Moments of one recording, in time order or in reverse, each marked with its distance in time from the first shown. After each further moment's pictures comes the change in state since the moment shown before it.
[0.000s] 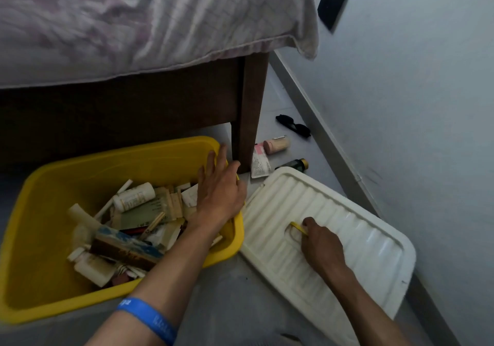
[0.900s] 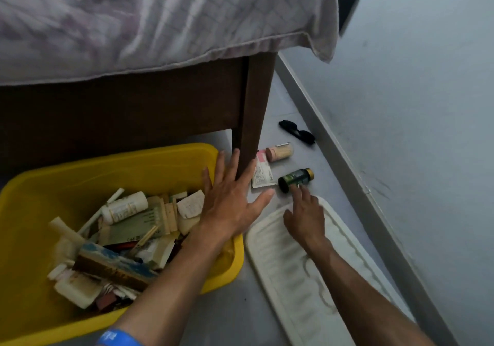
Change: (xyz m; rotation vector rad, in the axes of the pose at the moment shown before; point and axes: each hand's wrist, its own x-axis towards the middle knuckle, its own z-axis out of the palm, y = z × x) left_hand 0.011 0.009 0.005 0.013 -0.031 0.088; right_hand 0.105 -0.035 0.015 0.034 0.107 -0.045
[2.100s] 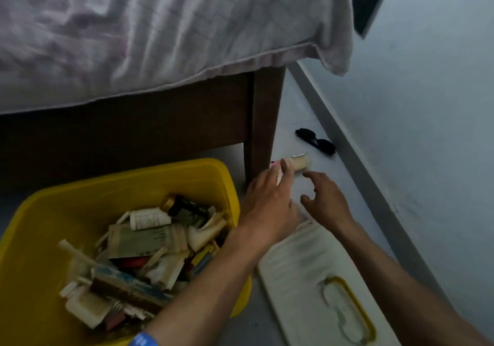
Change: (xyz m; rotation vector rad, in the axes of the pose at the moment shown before) left_hand 0.034 0.054 -0.002 -0.090 -0.071 0.087; right_hand 0.060 -0.001 -0.049 0.216 0.043 -0.160
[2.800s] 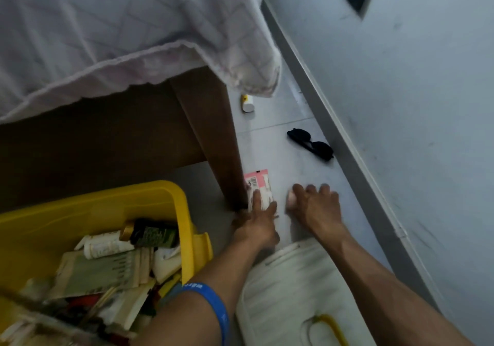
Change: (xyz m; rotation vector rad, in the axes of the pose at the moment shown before) left_hand 0.092 -0.023 0.107 -0.005 -0.567 -0.448; right_hand 0.067 0.049 0.033 -0.526 -0.240 -0.013
